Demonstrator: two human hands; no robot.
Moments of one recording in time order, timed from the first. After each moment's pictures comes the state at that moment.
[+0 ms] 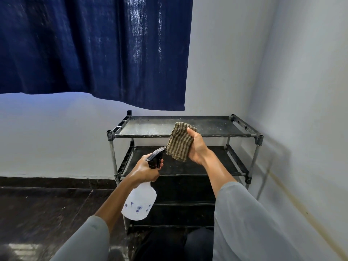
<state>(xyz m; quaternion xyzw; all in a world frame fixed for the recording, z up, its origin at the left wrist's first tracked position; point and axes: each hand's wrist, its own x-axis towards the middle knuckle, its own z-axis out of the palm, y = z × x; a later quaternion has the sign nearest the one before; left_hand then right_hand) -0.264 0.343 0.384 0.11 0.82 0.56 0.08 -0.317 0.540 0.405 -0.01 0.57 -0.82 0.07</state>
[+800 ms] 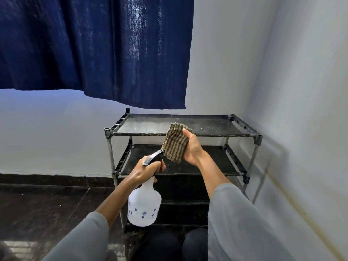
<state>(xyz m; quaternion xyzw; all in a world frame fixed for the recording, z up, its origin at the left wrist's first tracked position) -0.271 0.343 0.369 0.17 0.79 0.58 0.07 -0.318 0.530 0.398 0.00 0.57 -0.82 0.08</state>
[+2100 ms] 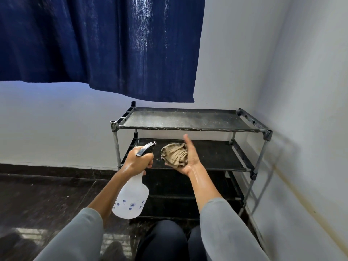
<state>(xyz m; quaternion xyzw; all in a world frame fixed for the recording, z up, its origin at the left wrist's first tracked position) -0.284 0.313 0.367 0.07 0.83 0.55 -0.01 -0.306 0.497 0.349 0.13 0.38 -0.91 0.13</state>
